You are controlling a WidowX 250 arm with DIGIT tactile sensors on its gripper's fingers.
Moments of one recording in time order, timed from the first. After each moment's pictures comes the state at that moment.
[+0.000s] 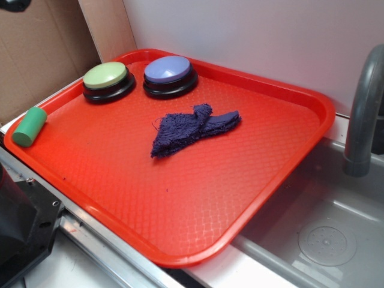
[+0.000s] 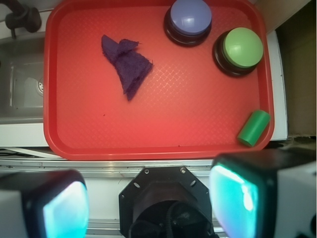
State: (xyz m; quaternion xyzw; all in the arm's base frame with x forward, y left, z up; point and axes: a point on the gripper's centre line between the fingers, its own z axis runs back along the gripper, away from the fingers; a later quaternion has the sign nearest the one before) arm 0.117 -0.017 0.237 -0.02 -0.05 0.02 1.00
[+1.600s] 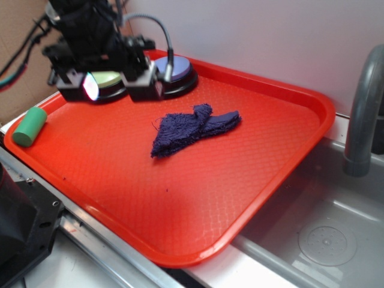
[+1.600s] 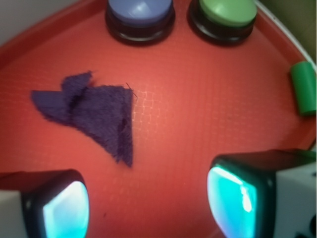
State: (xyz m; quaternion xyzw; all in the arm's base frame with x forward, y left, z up) arm 0.183 -0.040 0.104 0.03 -0.13 0.31 0.94
